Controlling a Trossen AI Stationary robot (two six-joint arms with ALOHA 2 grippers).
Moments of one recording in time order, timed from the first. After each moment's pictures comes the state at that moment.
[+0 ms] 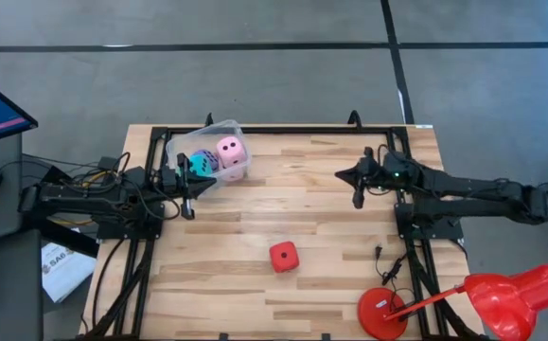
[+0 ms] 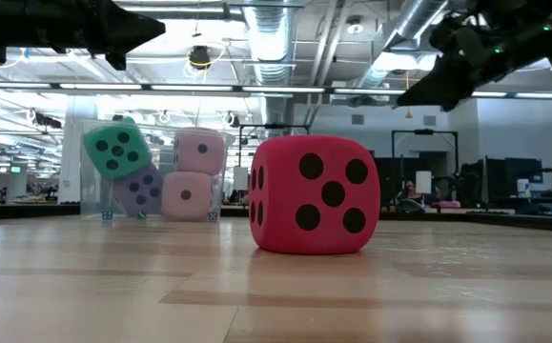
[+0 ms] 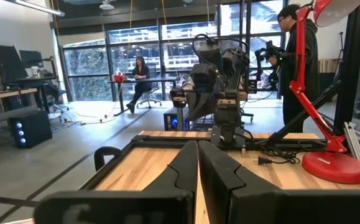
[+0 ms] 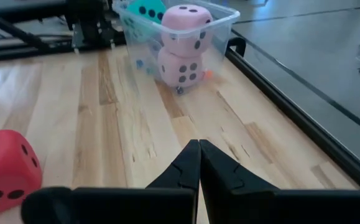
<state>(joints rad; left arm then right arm) 0.07 0.47 0.23 0.38 -0.13 0.07 -0.28 0.72 0.42 -0.07 0.03 0.00</state>
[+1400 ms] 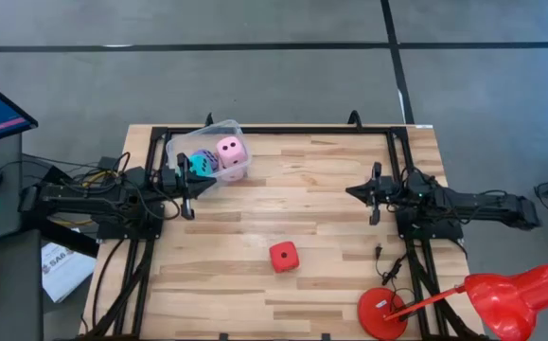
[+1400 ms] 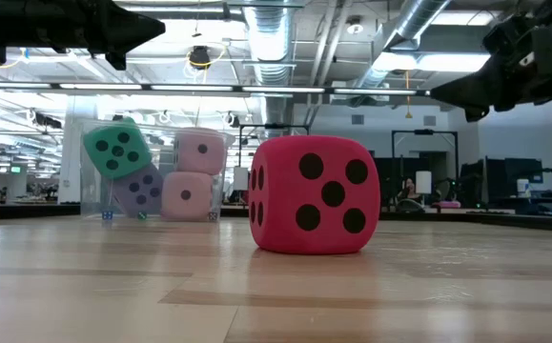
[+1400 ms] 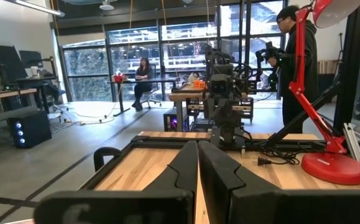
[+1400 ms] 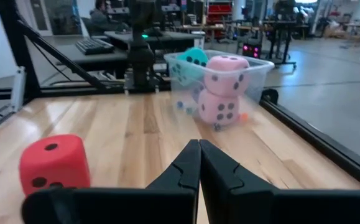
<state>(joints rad) 0.07 0.47 0.23 0.39 -0.13 0.07 -0.14 0.26 0.09 0.10 0.03 0.00</state>
